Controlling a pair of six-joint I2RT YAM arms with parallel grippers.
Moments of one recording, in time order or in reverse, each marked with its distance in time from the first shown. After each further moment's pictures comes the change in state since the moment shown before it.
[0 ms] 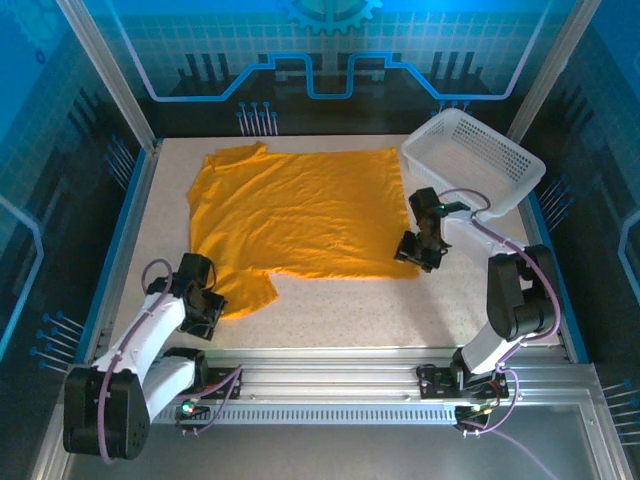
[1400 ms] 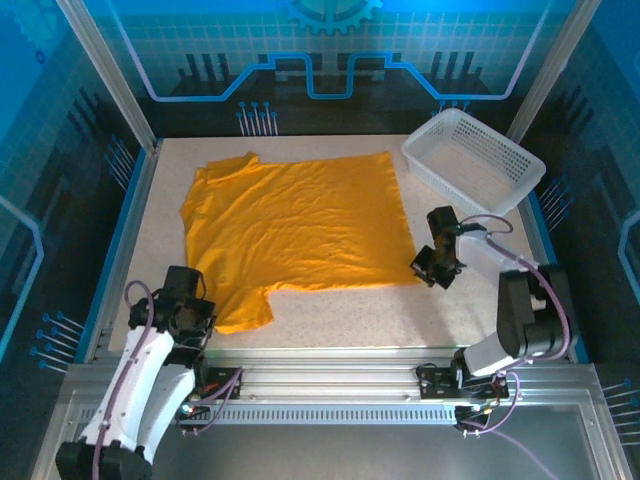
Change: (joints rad) left arm 0.000 -0.352 0.033 -0.253 0.019 -0.056; right arm -0.073 -0.158 -0.208 0.049 -0.005 0.211
